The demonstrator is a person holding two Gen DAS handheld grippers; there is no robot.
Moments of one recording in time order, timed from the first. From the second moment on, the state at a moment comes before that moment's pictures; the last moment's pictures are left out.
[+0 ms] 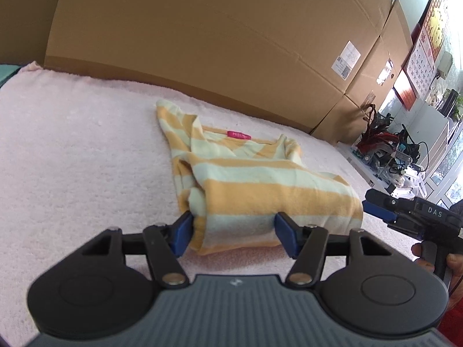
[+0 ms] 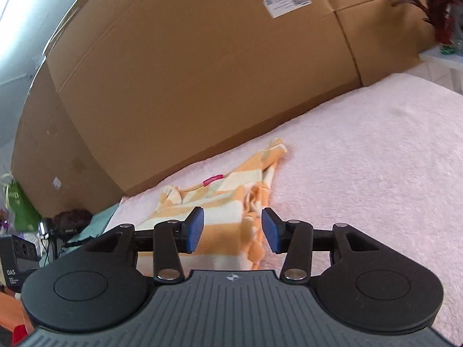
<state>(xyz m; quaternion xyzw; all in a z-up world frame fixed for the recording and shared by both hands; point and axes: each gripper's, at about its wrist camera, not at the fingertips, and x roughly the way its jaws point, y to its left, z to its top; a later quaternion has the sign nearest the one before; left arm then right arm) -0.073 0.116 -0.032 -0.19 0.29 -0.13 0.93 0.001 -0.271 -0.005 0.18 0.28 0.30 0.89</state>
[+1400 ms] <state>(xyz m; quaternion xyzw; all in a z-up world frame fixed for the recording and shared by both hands) -0.071 0.136 -0.032 -0.23 0.28 -0.18 0.91 0.024 -0.250 -0.023 0.19 0.31 0.24 0.90</state>
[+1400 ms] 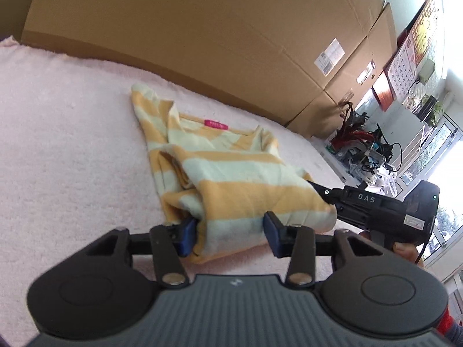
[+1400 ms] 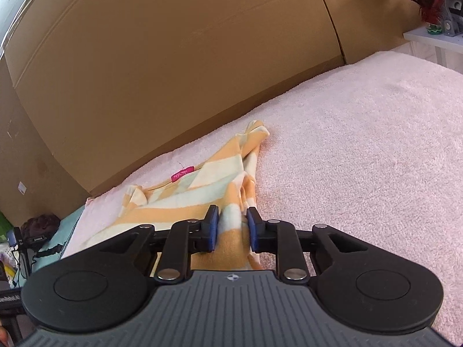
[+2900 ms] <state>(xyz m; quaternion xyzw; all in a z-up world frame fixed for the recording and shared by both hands) -0.029 0.120 -0.001 -0.20 0.25 -0.06 0.95 0.087 -0.259 -0.041 0.41 0.35 0.26 0.80</state>
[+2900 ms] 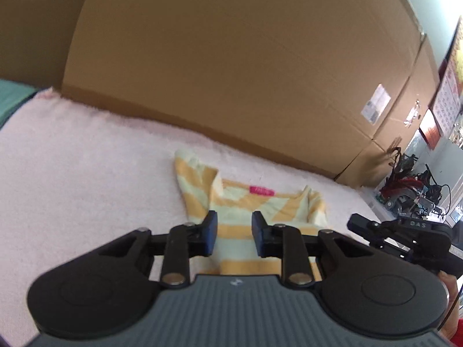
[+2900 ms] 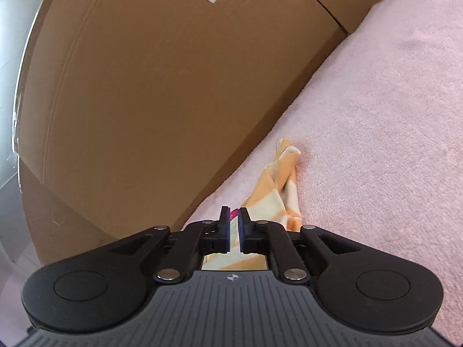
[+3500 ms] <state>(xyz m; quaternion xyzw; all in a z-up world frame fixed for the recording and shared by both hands) -0.018 0.048 -0.003 -0.07 0.22 -0.03 0.97 0.063 -0.231 -0.029 0.36 0.33 0.37 0.79</state>
